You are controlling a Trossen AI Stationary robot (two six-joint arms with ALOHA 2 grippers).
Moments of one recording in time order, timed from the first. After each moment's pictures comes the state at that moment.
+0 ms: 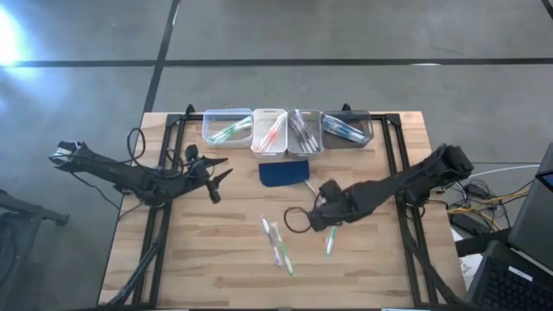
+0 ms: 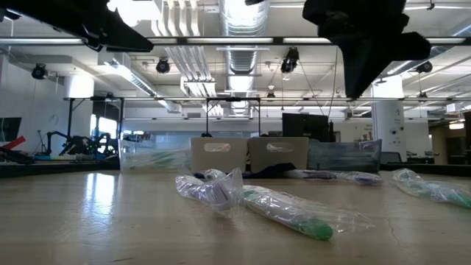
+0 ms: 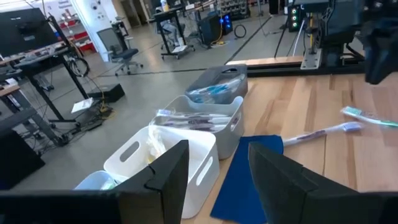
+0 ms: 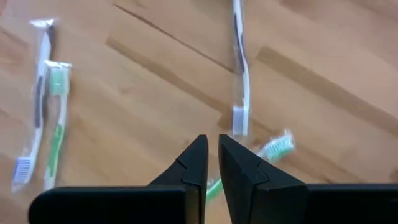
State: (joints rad) left arm -0.28 0.70 0.45 0.06 -0.81 0.06; right arm 0.33 1.61 1.26 -1.04 0.28 1.39
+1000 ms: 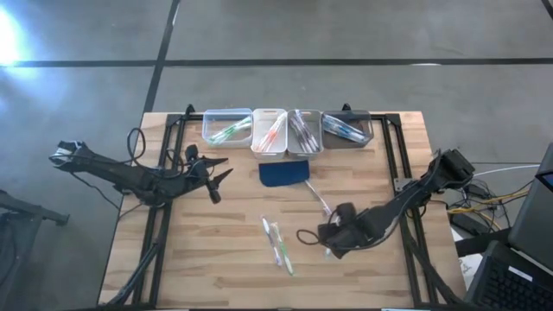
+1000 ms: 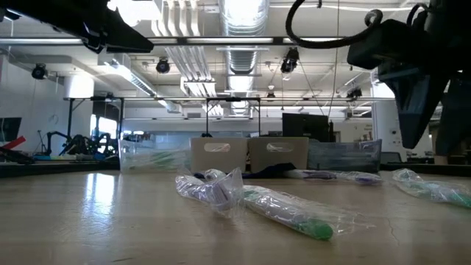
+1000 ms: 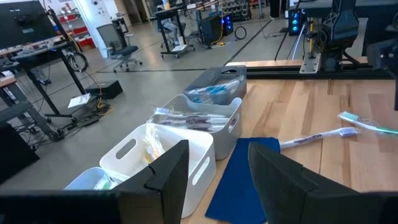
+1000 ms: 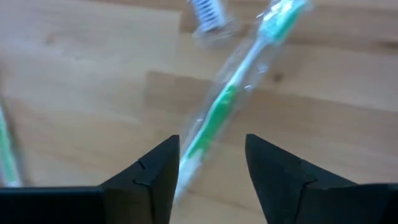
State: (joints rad) left arm -0.28 0.70 0.45 0.06 -0.81 0.02; right arm 0.56 1.64 1.01 -0.83 0.23 2.00
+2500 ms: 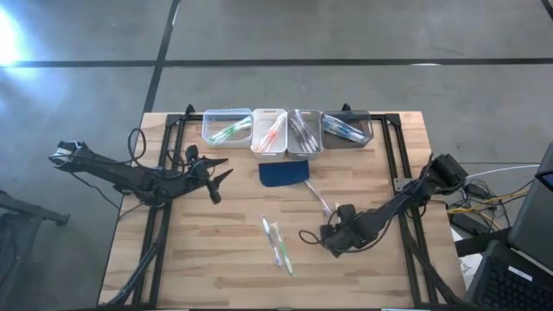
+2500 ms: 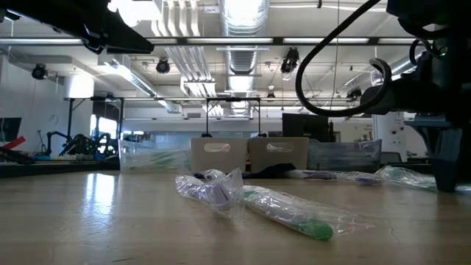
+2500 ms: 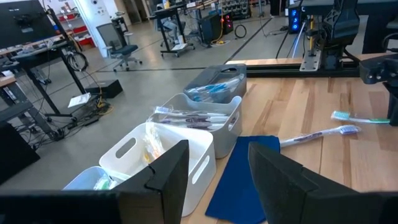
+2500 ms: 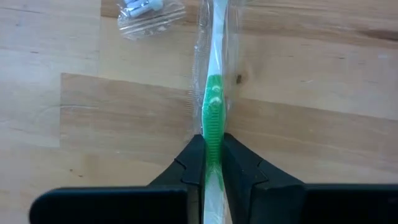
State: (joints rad) left arm -0.28 0.71 0.45 0.06 -0.81 0.02; right arm 0.56 1.76 0.93 -0.79 0.14 2.02
